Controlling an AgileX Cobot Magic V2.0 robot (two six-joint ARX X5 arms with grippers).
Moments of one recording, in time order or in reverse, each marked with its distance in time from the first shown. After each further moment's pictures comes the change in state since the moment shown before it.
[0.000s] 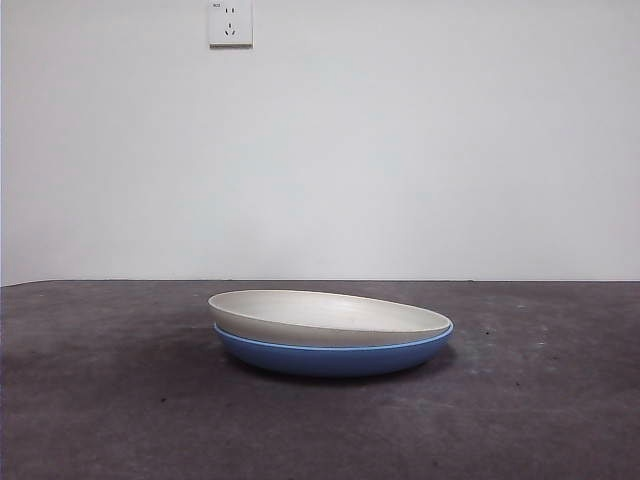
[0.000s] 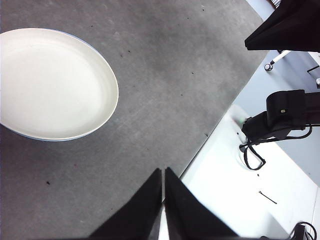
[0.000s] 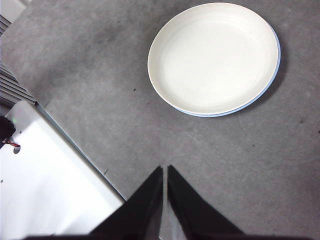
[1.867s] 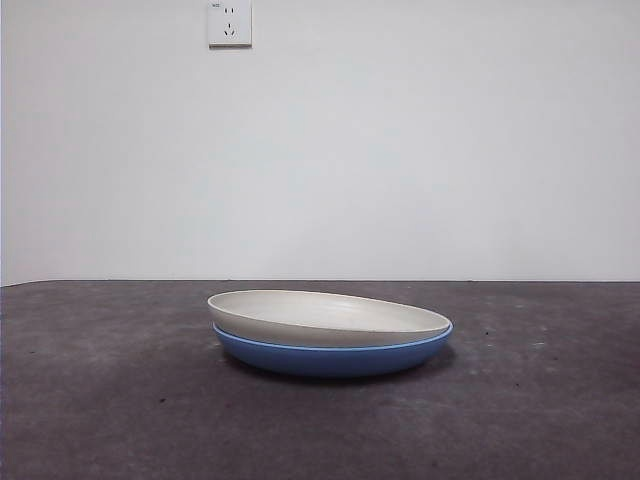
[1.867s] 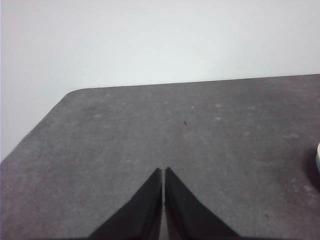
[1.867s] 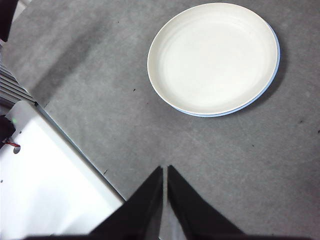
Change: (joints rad) left arm 0.461 -0.986 -1.102 0.889 -0.589 0.017; right arm 0.000 0.000 0.000 0.000 0.000 0.000
